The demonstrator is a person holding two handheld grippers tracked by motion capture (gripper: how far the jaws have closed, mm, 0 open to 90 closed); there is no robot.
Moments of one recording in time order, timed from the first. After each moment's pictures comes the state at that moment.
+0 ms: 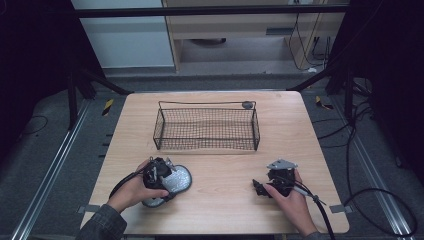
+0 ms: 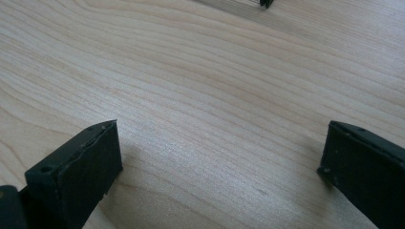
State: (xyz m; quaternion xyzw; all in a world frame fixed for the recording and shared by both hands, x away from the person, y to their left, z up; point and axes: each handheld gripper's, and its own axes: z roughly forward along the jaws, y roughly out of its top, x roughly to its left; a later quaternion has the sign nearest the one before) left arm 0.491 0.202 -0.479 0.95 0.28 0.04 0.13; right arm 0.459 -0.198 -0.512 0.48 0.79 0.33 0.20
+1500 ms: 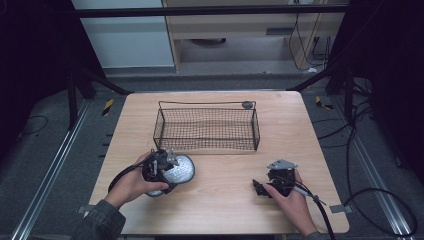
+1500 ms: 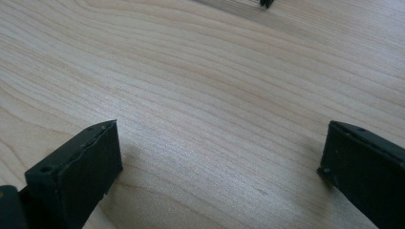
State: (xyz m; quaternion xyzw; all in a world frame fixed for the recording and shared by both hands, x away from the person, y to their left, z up) left arm 0.492 0.188 -0.435 0.96 0.20 0.12 0.14; right arm 0.459 -0.198 -0.512 0.48 0.79 0.33 0.20
